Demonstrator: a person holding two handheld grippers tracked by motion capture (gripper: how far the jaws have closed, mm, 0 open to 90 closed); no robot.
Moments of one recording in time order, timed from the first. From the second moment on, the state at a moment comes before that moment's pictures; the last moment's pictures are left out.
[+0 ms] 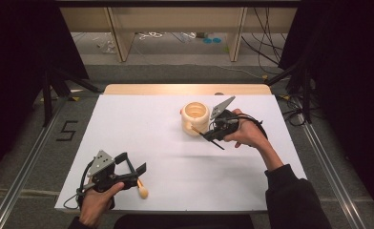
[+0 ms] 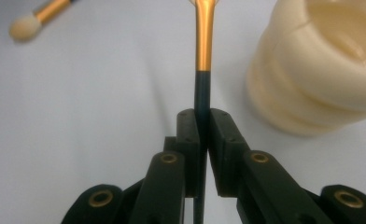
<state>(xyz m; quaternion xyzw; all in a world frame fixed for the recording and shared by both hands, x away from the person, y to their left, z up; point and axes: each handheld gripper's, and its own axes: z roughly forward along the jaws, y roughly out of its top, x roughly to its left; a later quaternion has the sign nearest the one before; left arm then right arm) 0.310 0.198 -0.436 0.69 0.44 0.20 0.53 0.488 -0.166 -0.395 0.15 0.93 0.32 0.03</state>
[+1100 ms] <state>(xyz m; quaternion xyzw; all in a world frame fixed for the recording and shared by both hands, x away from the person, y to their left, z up) 0.312 0.198 -0.438 0.69 0.44 0.20 0.53 0.509 -0.183 -0.364 0.24 0.76 0.59 0.11</state>
